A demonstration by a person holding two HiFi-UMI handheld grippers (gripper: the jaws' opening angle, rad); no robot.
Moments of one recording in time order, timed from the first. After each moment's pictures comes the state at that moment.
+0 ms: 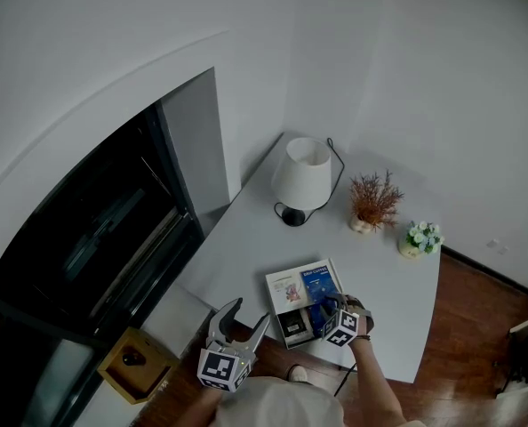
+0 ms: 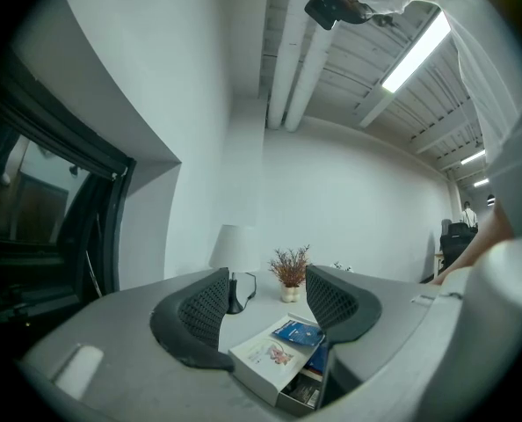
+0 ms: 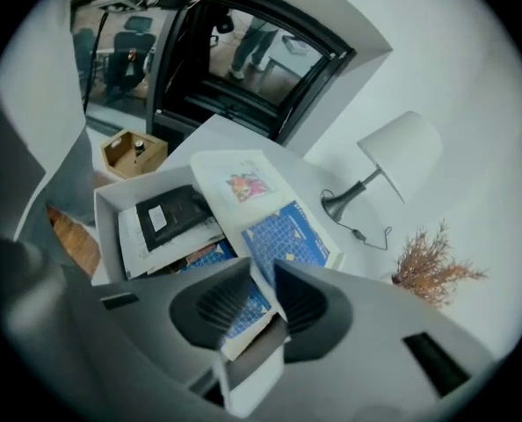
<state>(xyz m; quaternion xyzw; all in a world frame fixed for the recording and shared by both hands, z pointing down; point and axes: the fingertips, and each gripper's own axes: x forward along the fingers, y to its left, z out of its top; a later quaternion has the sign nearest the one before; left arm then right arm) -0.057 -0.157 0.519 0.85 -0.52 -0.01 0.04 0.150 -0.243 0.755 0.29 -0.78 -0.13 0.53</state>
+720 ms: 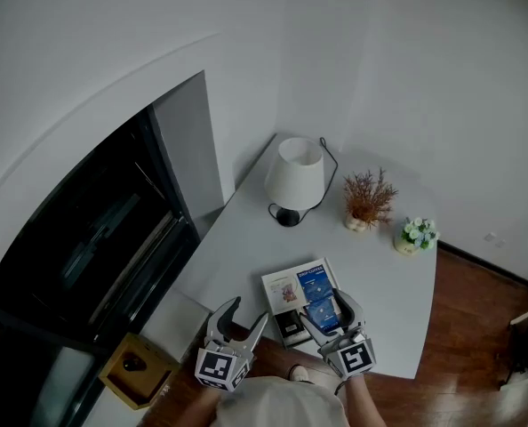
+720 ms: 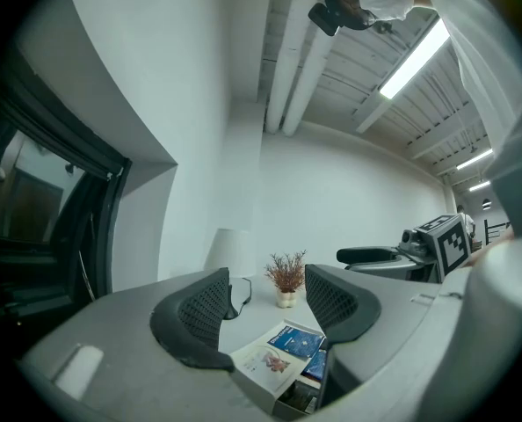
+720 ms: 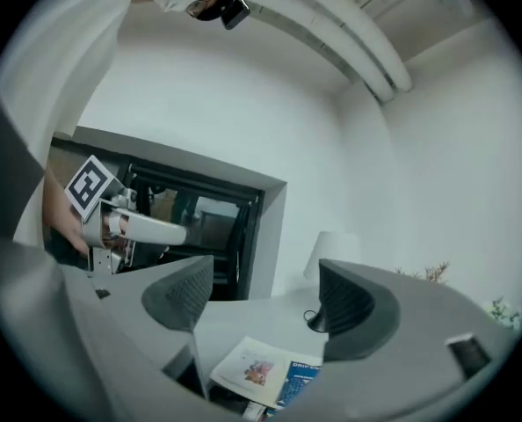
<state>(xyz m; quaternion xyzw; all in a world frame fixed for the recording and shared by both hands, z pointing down) -0.054 -0.164 0.514 0.86 -0.51 -0.03 0.04 0.087 -0.176 0.510 0.42 -0.90 -0.08 0.05</state>
